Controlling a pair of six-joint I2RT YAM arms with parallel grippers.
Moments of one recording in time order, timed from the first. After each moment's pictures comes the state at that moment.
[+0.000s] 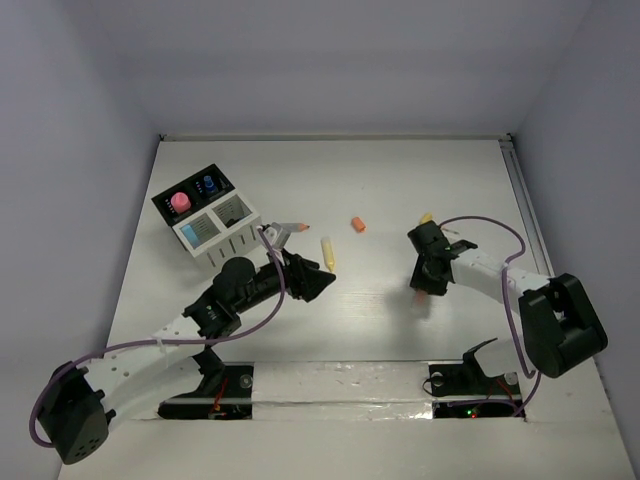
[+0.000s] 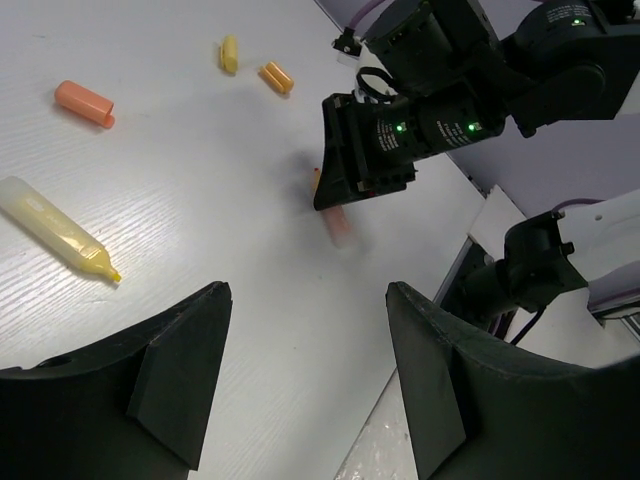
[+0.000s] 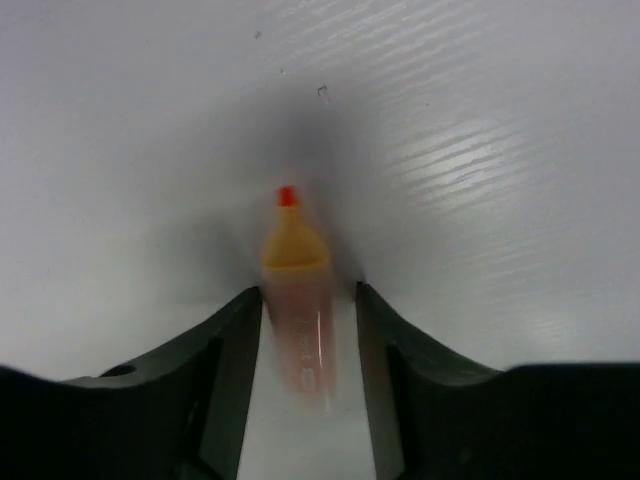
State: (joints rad) left arm -0.79 0.79 0.38 0.31 0.19 -0.56; right arm 0.44 1.39 0.70 -0.59 0.27 0.77
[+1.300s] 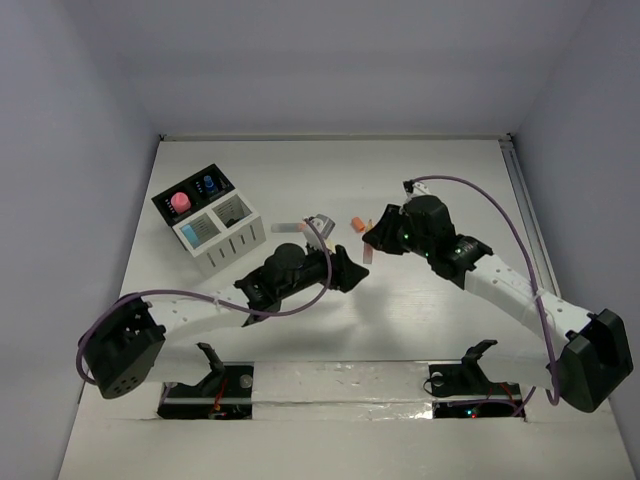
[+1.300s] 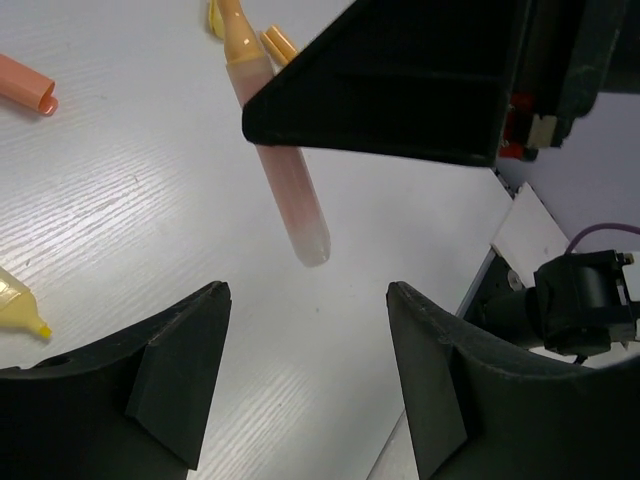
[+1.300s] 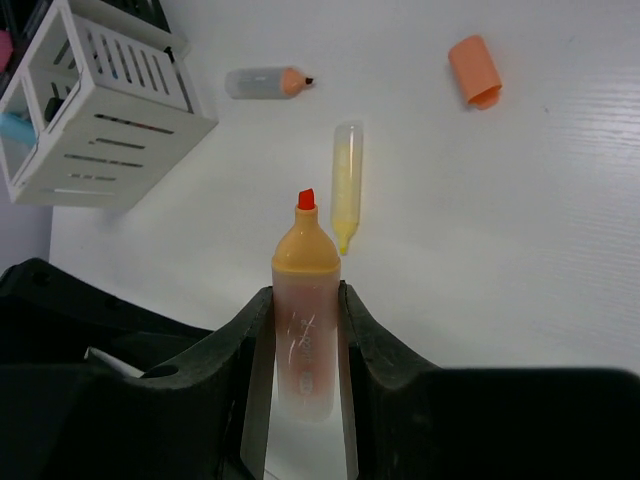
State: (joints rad) left arm -0.93 1.25 0.54 0.51 0.08 -0.60; right arm 0.61 1.19 0.88 -0.22 -0.04 0.69
